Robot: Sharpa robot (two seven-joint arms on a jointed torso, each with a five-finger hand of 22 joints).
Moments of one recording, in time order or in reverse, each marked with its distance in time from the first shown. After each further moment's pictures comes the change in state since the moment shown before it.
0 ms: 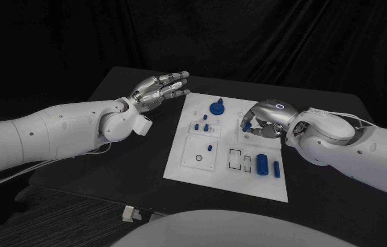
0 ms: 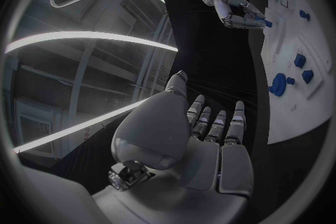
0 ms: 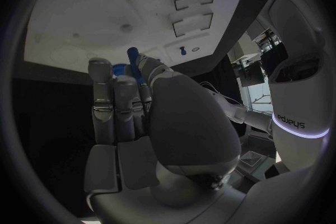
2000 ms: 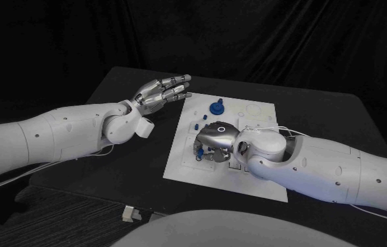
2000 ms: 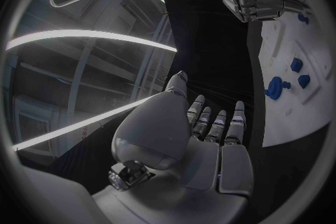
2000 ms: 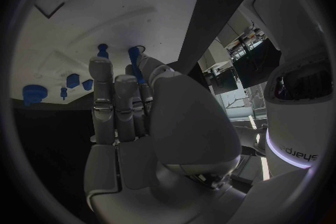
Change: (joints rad) left arm -0.018 0.020 0.000 -0.016 0.000 0.008 0.001; left_hand 0.004 0.004 0.000 0.000 0.003 0.000 0.000 0.000 0.000 0.000 0.000 0.000 0.000 0.000 0.000 0.000 0.000 0.000 0.000 0.000 0.000 -0.008; right arm -0.112 0.295 0.006 -0.030 -0.096 0.128 -0.025; right_hand -0.014 -0.014 0.005 -0.005 -0.024 -0.022 0.007 -0.026 0.000 0.010 -0.010 -0.037 0.003 0.000 0.000 -0.015 -0.018 0.000 -0.007 -0.007 -0.025 0.000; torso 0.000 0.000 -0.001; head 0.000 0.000
